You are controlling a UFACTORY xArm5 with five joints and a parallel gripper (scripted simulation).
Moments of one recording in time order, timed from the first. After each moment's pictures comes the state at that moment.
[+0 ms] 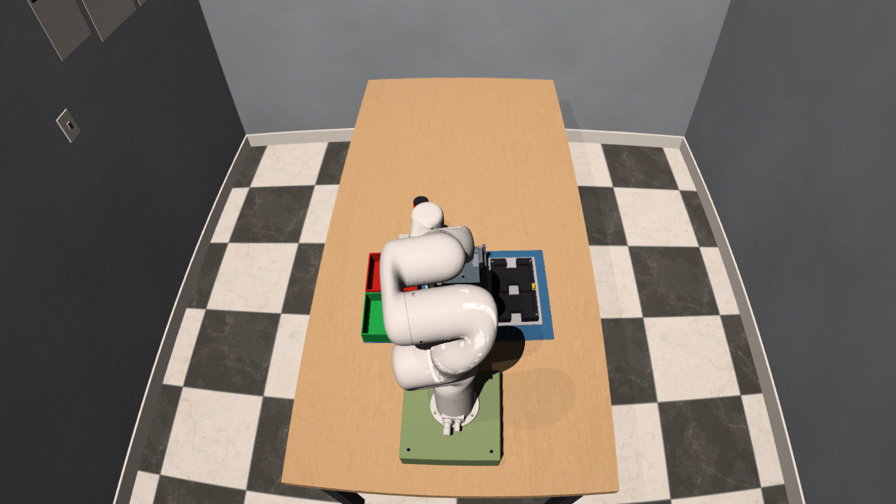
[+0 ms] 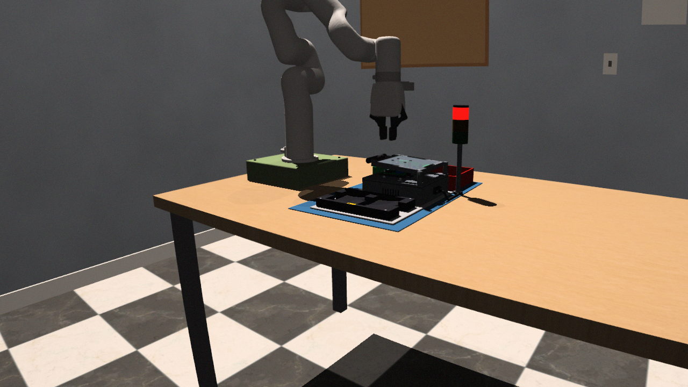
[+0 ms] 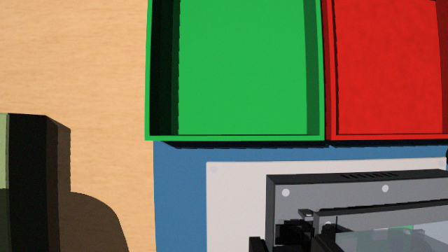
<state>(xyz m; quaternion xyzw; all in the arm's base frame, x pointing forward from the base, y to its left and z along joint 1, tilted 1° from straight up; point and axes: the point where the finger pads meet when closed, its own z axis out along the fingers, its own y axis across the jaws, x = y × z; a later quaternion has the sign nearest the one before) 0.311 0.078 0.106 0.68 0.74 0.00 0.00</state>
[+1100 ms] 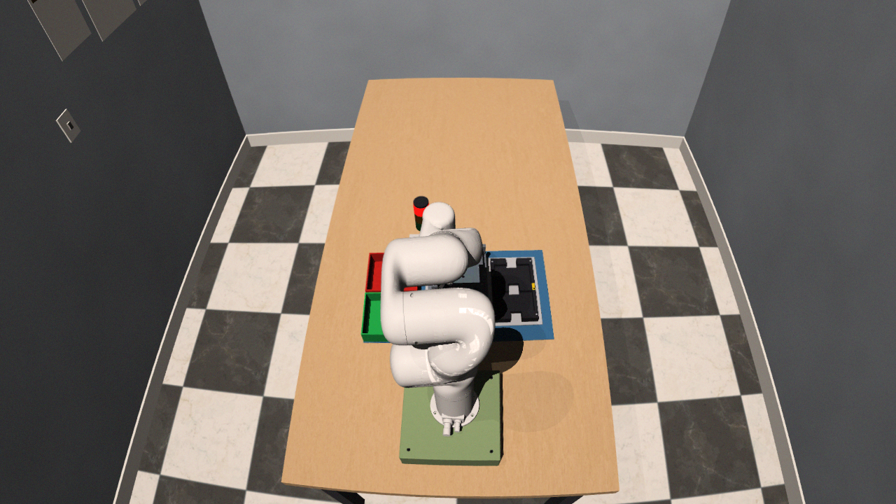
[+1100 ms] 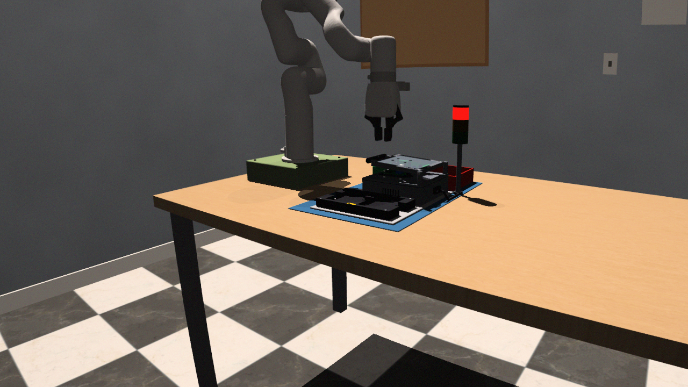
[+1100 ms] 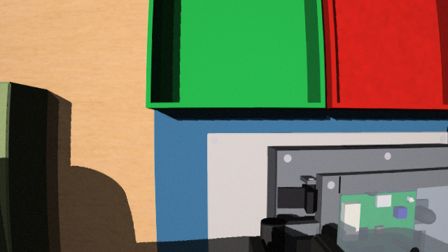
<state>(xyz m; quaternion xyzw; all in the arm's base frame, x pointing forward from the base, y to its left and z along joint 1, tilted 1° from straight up) 0.312 0.052 0.105 0.68 0.74 0.00 0.00</state>
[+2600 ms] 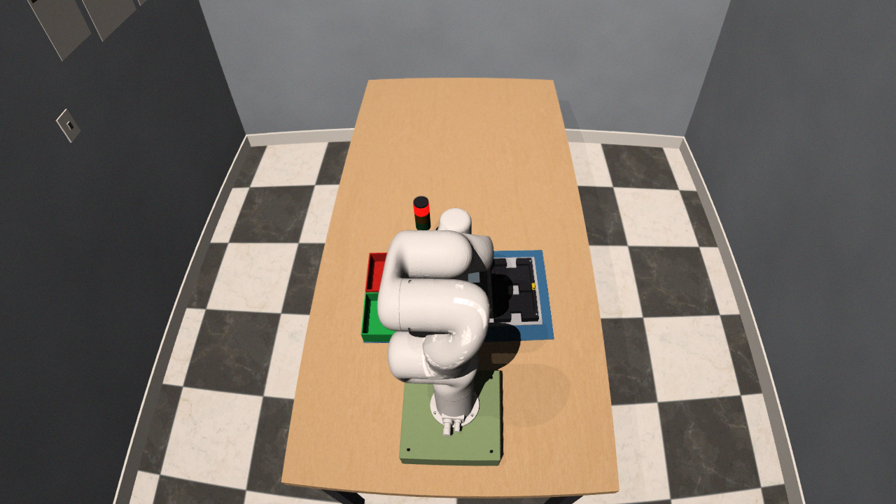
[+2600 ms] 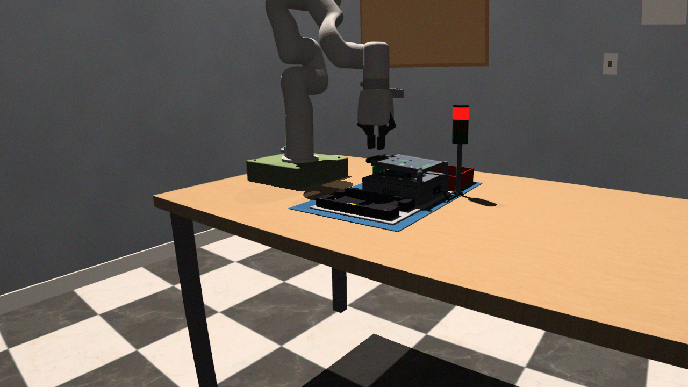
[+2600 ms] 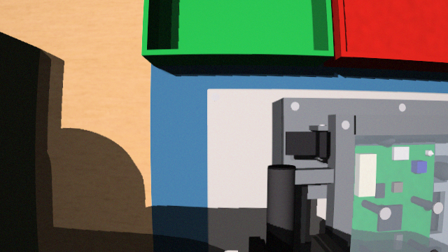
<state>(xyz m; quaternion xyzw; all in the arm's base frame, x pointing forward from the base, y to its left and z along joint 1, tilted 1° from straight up) 0.315 0.014 0.085 0.68 0.74 0.00 0.00</state>
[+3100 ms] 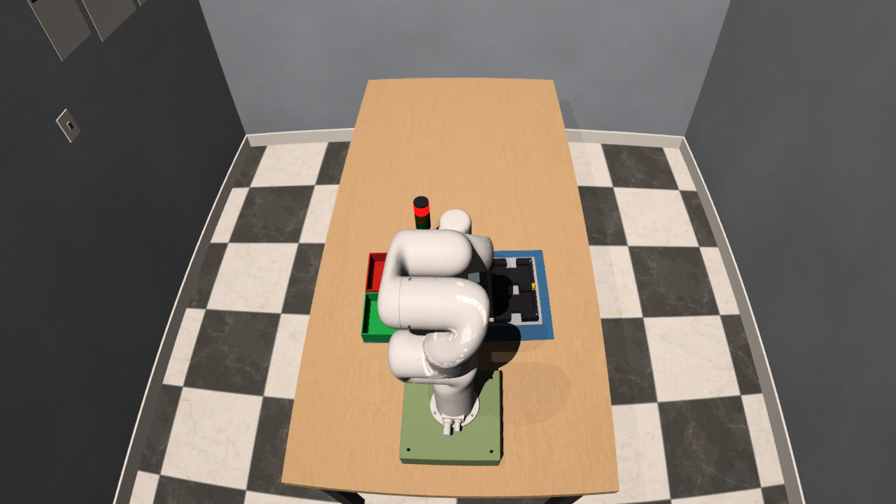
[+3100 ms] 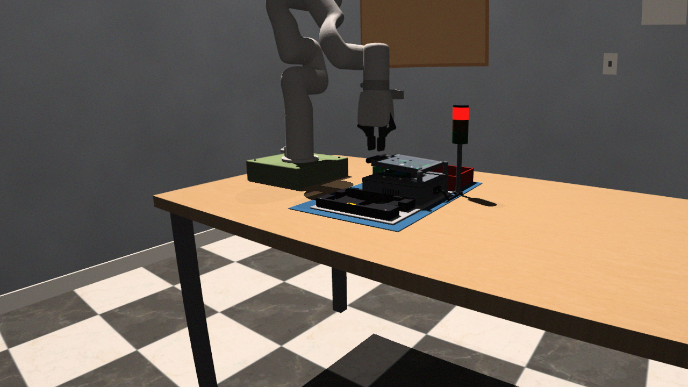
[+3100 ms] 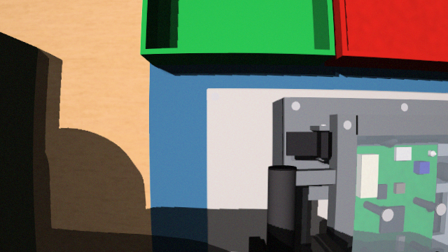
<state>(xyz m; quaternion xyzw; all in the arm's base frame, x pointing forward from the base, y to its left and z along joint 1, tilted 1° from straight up) 0.315 0.014 0.081 0.68 0.74 0.00 0.00</state>
